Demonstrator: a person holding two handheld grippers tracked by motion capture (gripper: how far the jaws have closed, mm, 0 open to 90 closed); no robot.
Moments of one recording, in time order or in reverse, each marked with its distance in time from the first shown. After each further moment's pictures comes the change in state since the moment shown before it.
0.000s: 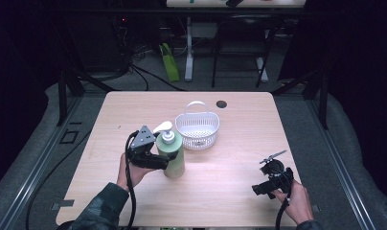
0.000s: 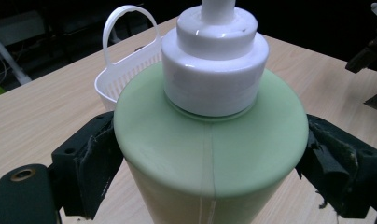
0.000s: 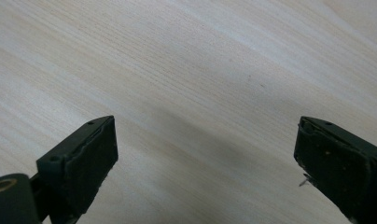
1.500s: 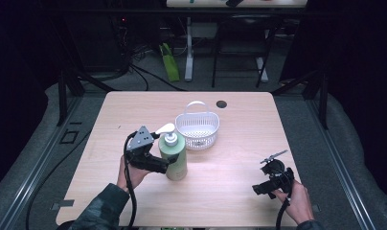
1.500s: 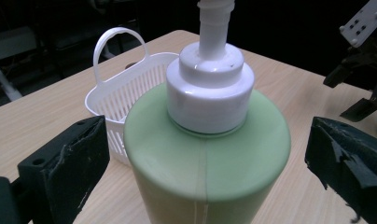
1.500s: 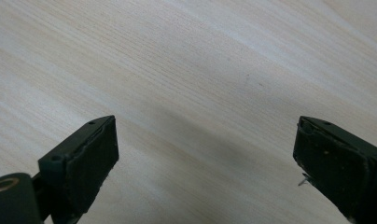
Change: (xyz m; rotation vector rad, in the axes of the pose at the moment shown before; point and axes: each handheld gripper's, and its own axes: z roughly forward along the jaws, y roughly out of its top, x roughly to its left) left arm -0.005 0.004 -0.009 -0.069 -0.035 -0.014; right arm -0.002 -0.001 0.000 -0.003 0.008 0.011
